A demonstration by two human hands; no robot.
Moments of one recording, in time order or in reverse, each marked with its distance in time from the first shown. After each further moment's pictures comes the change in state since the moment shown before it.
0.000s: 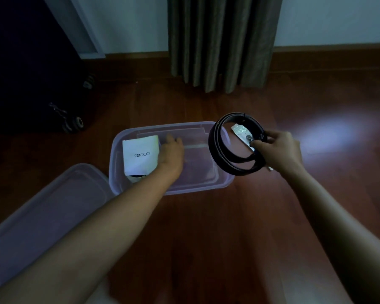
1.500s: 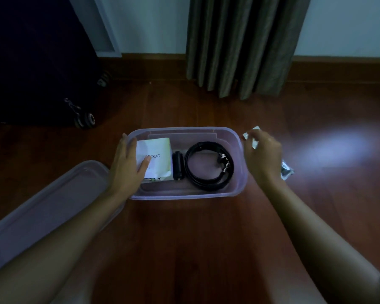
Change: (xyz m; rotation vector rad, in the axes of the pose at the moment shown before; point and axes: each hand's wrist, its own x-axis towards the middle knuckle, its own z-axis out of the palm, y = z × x) left_hand -0.048 -0.129 0.011 -0.343 0.370 -0.048; right_hand 0.020 -0.002 0.074 -0.113 0.257 -0.425
